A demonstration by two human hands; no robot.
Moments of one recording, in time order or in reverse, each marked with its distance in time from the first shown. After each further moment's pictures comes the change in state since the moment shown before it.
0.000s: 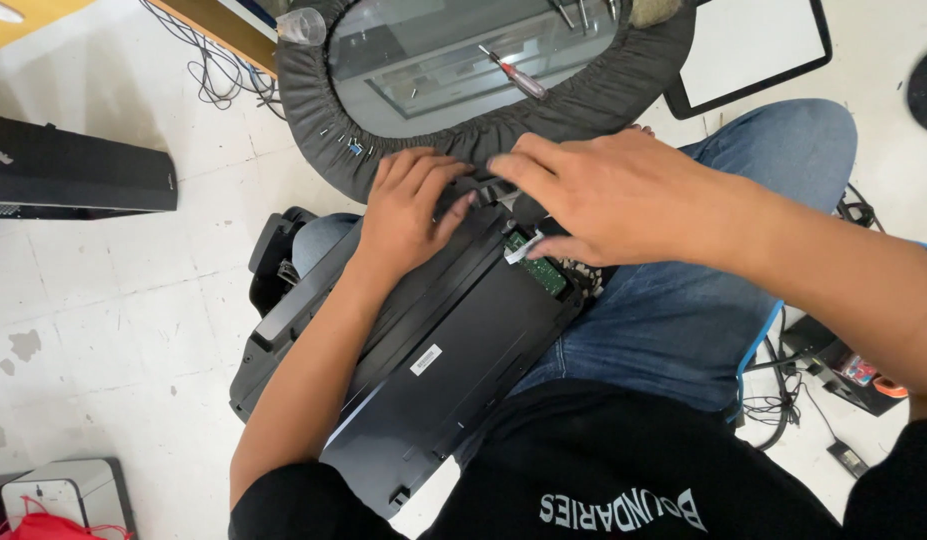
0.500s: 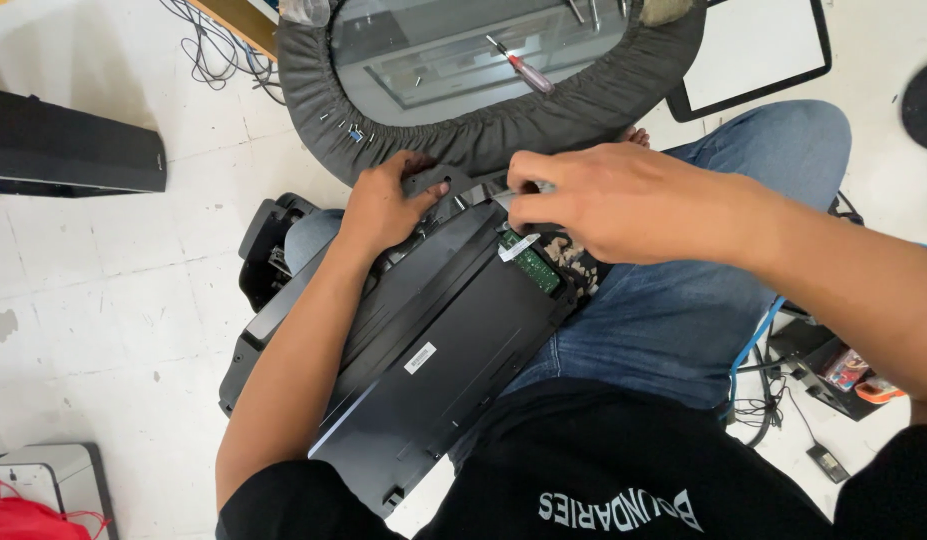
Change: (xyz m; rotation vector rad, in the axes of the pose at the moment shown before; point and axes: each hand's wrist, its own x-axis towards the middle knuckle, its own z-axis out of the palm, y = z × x) left_hand -0.029 -0.038 0.019 -0.250 -0.227 -0.668; right_hand -0.001 0.002 0.005 0.298 -0.030 -0.119
